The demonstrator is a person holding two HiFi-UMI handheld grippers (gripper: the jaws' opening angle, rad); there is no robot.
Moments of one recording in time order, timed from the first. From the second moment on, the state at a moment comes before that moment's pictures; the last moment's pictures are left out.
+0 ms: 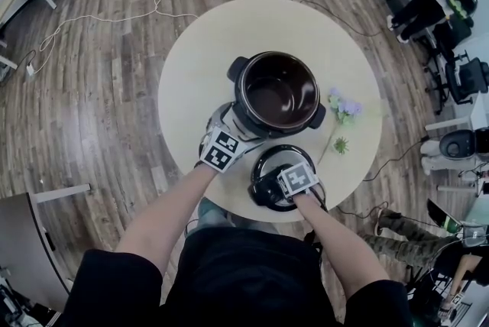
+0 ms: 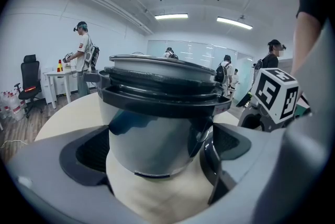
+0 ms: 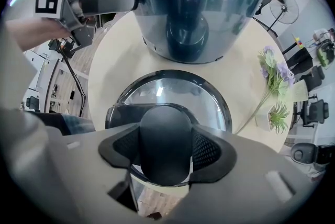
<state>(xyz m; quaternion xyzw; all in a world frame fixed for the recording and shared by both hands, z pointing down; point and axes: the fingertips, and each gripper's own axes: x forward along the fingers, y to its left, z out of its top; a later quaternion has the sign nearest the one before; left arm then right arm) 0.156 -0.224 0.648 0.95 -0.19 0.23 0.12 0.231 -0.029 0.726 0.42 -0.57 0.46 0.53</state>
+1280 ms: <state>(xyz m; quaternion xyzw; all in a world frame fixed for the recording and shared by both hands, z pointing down) 0.155 -0.223 0.650 0.95 -0.18 0.23 0.12 0.358 -0.161 0.420 0.46 -0.59 0.51 0.42</state>
